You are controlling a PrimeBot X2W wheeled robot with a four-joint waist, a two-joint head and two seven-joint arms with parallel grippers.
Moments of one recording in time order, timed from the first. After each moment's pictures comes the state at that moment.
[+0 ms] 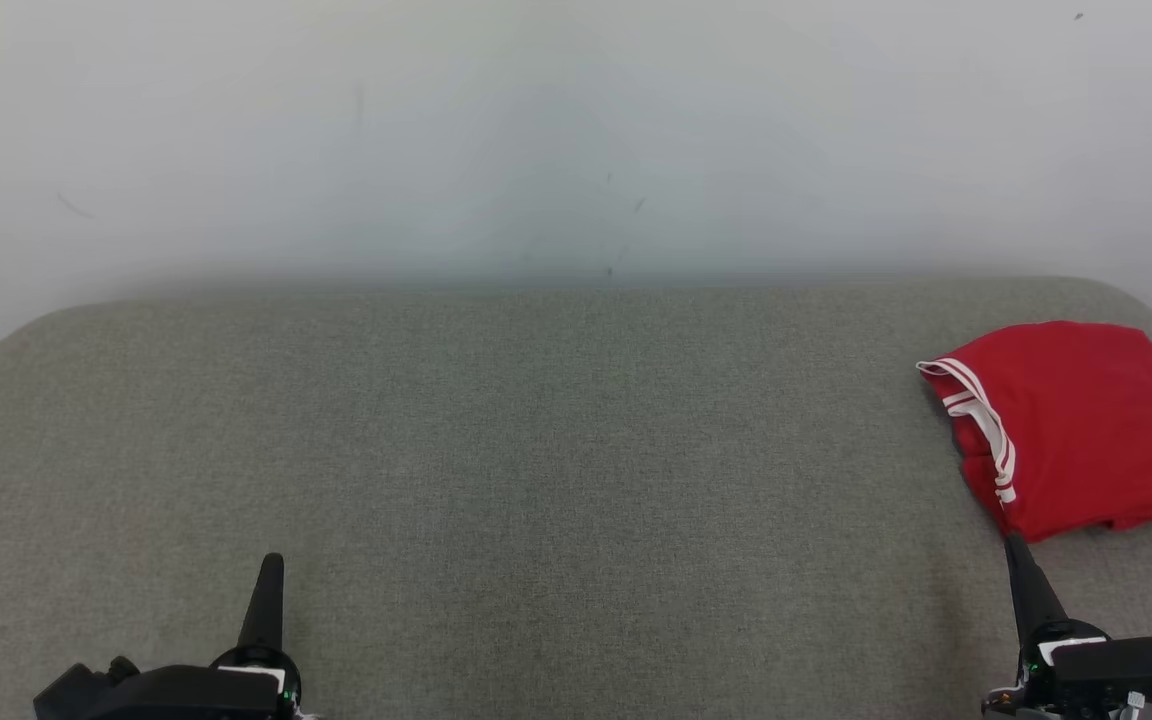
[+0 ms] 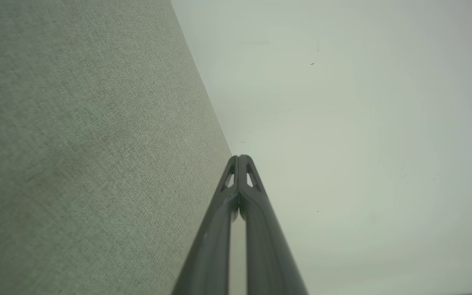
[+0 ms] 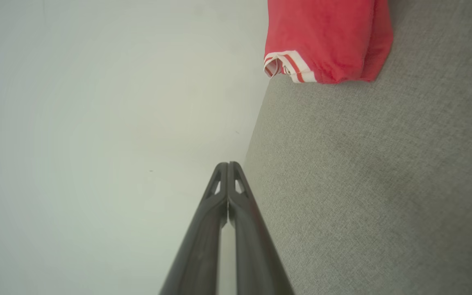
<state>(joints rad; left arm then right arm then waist) -0.14 0.05 0.01 0.33 -1.35 -0.12 -0.01 -0.09 -0.05 -0.19 0.28 1.32 0.13 0.11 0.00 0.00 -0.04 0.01</state>
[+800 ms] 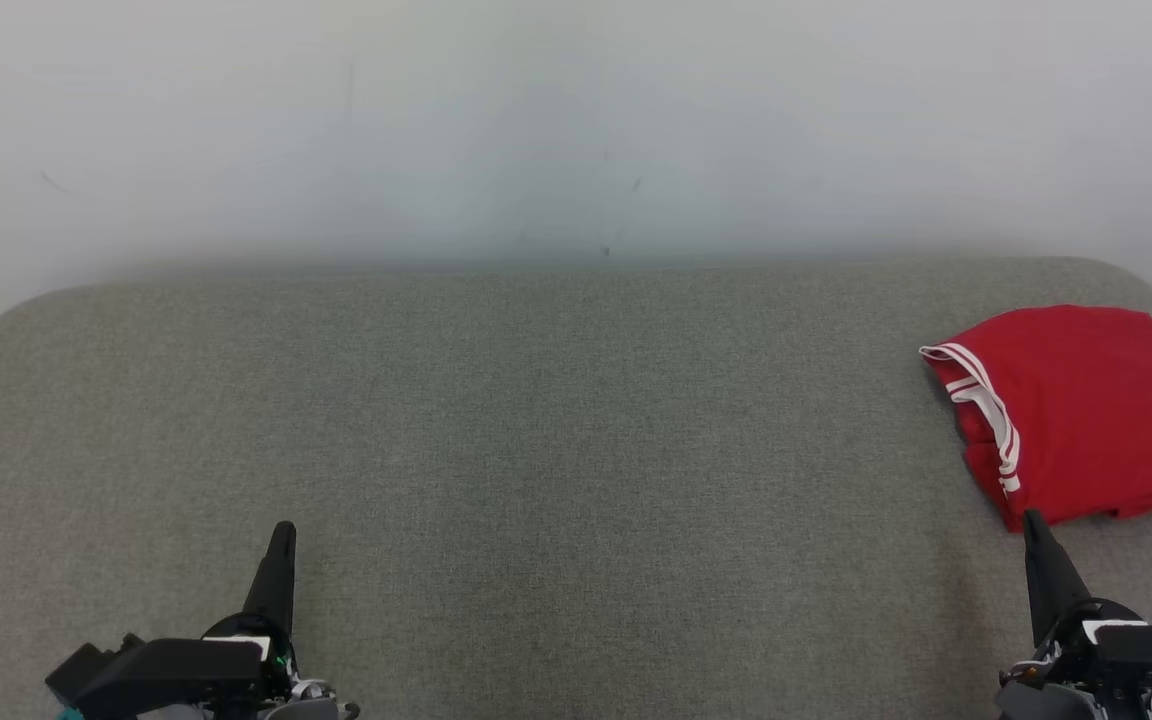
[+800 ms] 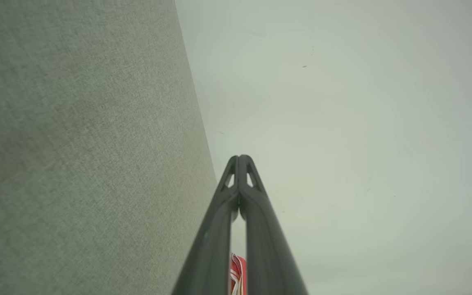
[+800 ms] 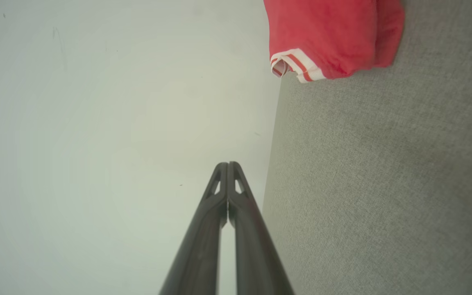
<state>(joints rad) -0.19 0.05 0.00 0.34 -1.56 -0.13 0.04 -0.11 -0.05 -0.23 0.27 1.53 0.13 0.16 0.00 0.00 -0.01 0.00</state>
